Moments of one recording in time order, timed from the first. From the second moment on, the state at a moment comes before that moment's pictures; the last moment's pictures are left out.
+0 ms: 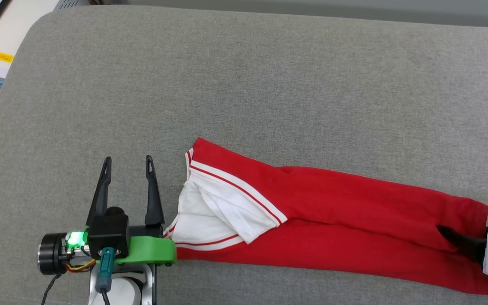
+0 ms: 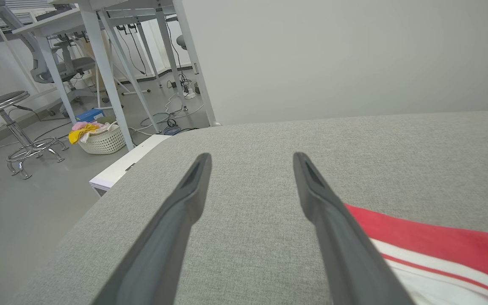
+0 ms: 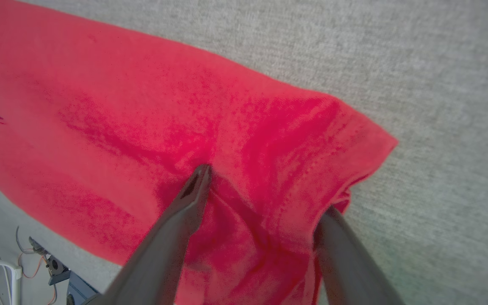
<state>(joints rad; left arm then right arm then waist) -0.10 0.27 -0.33 -0.05 -0.18 0.40 -0.26 -0.18 -0.75 0.41 0.19 1.04 0.13 0.55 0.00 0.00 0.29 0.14</state>
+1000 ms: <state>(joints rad) -0.01 0.19 -0.19 0.00 -0.04 0.25 -0.26 -0.12 -0.89 0.30 0.21 1.06 0.13 0.44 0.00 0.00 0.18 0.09</state>
